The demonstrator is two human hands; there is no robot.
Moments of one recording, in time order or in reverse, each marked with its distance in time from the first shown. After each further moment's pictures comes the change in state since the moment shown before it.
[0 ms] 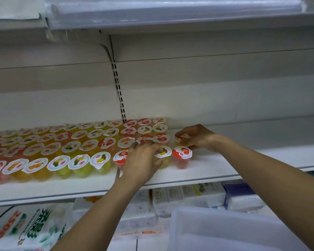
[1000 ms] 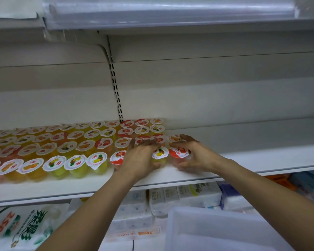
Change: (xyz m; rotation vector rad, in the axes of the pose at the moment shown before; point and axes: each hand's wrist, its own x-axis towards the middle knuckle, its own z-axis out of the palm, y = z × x) left_hand 0.012 -0.003 -0.005 0.146 -0.195 0.047; right_hand -0.044 0.012 0.027 -0.510 0.052 -0.302
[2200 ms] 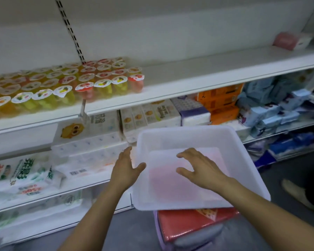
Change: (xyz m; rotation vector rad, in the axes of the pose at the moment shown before) left_hand -0.220 0.090 0.115 -0.655 -0.210 -0.349; right_hand -0.288 0.000 0.113 -0.098 -0.060 0.324
